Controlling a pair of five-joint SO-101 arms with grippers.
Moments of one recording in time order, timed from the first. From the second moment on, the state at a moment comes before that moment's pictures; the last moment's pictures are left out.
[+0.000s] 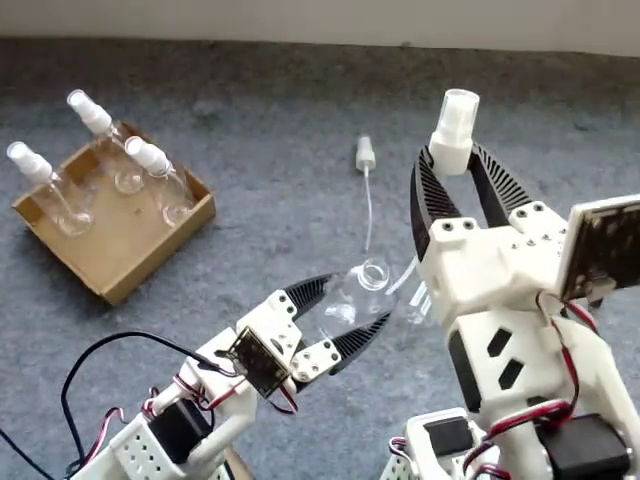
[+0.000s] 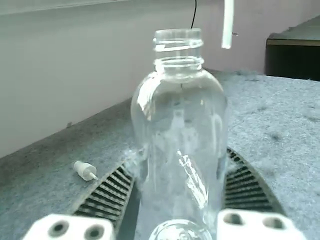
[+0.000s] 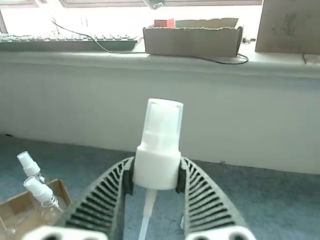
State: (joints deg) left arm 43.8 -104.0 95.9 19.6 -0.7; right arm -15.4 -62.0 9.9 62.9 -1.0
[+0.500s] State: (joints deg) left arm 48.8 -104.0 95.9 23.1 -0.7; right arm -15.2 -71.7 25.2 50.8 -0.7
